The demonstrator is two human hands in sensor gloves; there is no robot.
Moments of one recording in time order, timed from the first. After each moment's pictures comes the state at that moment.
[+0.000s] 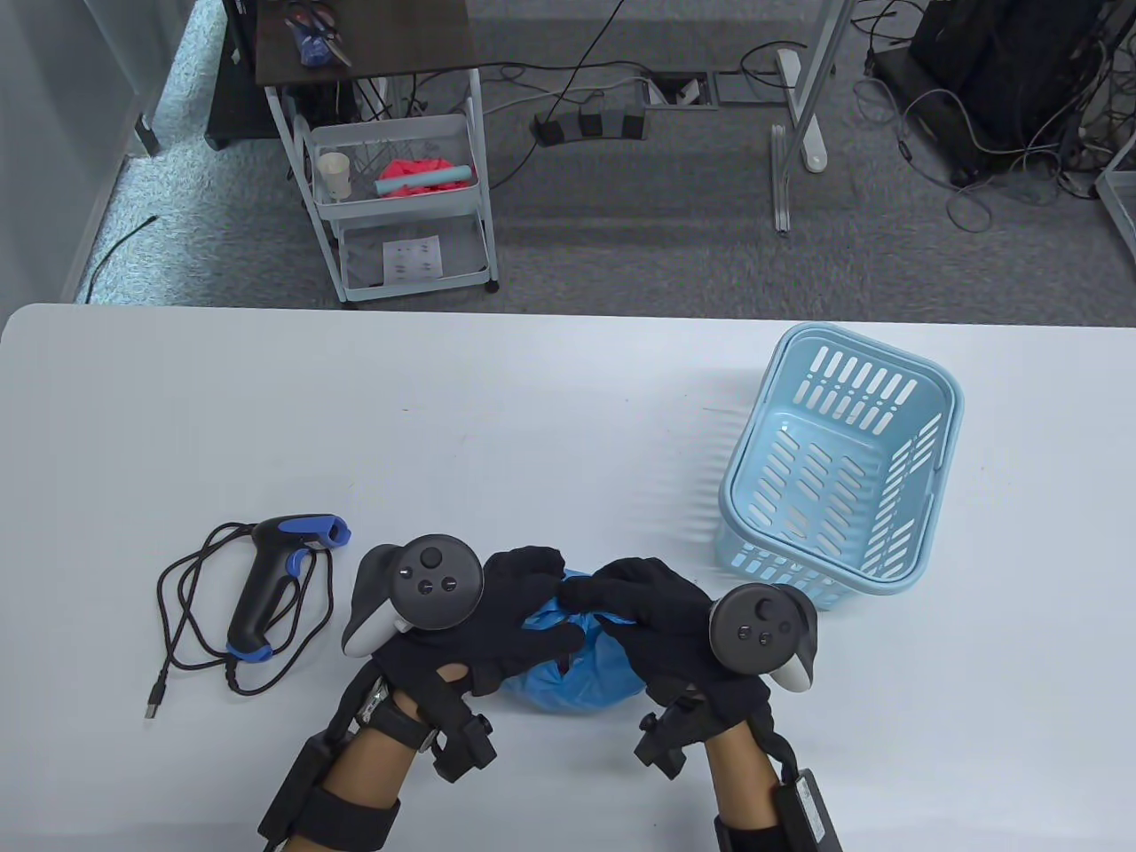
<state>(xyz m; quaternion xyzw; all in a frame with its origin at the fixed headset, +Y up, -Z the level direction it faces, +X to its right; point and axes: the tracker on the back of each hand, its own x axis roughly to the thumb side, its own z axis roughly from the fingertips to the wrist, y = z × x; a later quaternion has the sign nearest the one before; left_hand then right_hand) -0.123 -0.658 -0.212 -0.15 -0.26 0.37 0.88 0.101 -0.669 -0.202 0.29 0.00 0.83 0.48</state>
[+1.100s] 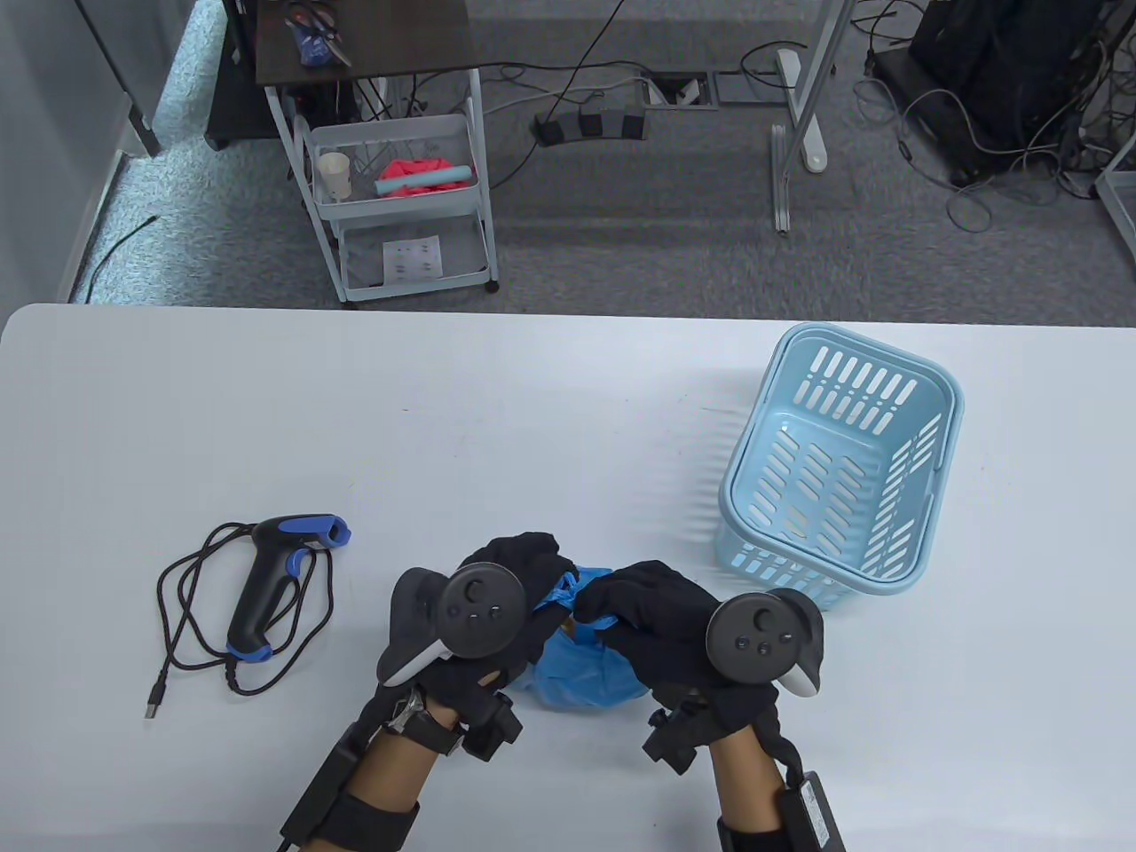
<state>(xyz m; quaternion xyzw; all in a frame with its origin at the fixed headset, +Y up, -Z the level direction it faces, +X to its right) -0.109 -0.652 -0.207 -0.04 -0.21 0.27 0.94 0.107 -0.665 -0.200 0.28 -0.03 0.86 0.42</state>
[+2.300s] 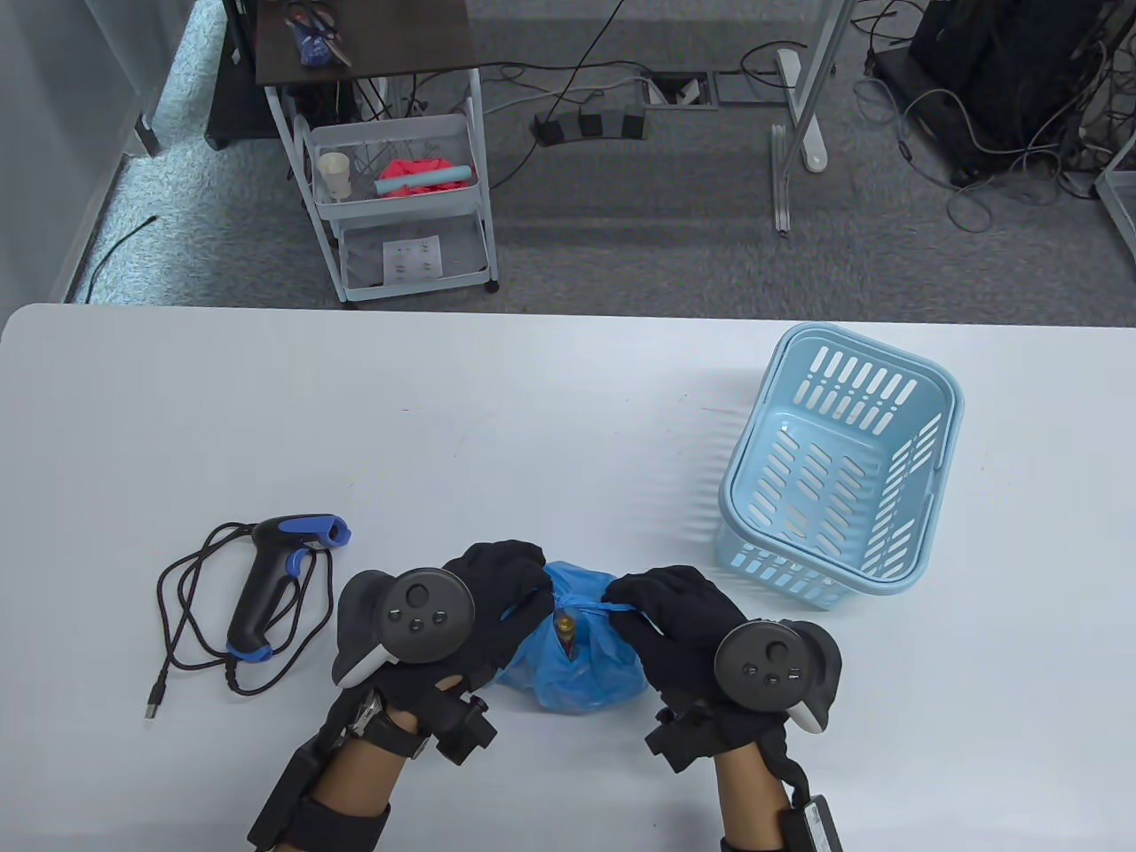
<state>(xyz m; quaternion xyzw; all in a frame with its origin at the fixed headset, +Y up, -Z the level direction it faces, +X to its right) -0.137 -0.652 -0.203 -0.01 -0.23 0.32 0.92 0.122 -0.673 -0.186 0.21 -0.10 0.89 0.40</state>
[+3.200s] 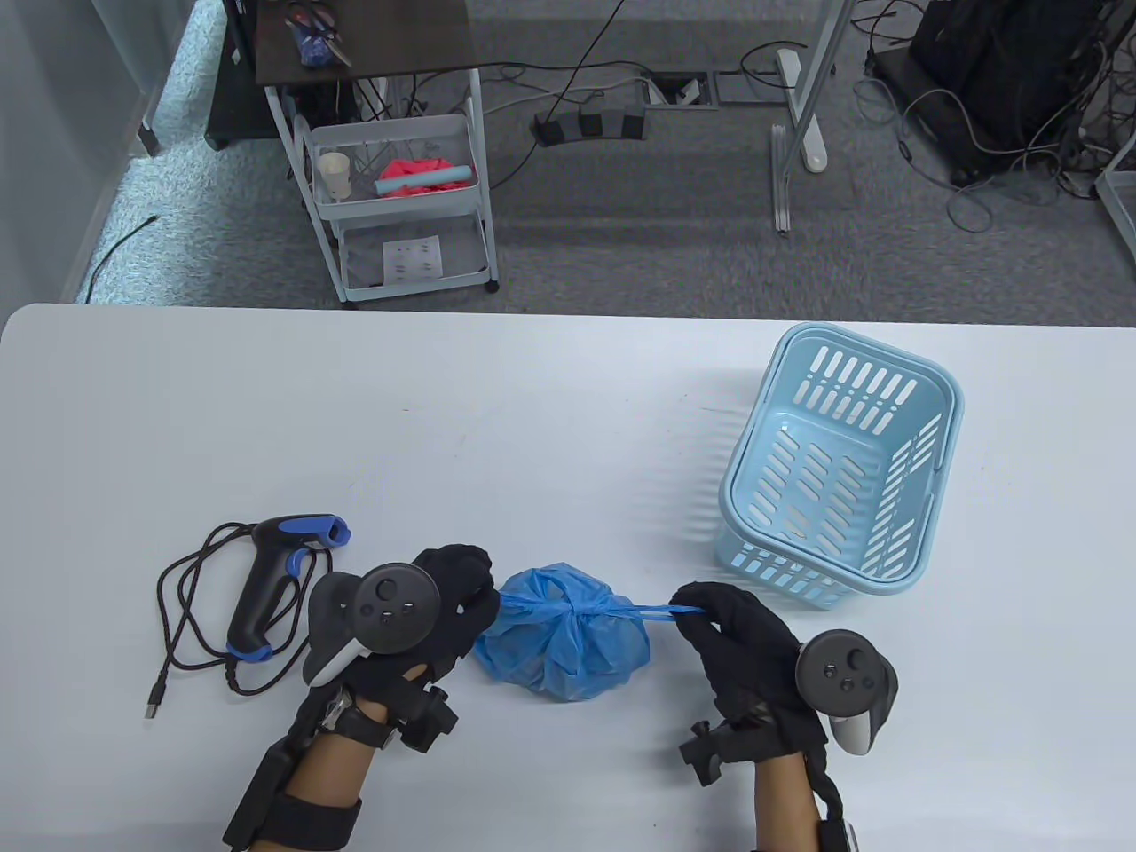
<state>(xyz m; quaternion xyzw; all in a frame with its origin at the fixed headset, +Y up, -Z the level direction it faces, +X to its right) -0.174 -0.684 -0.214 -0.01 -0.16 0.27 0.95 0.182 -0.727 -0.187 0.10 -0.07 0.84 0.53</state>
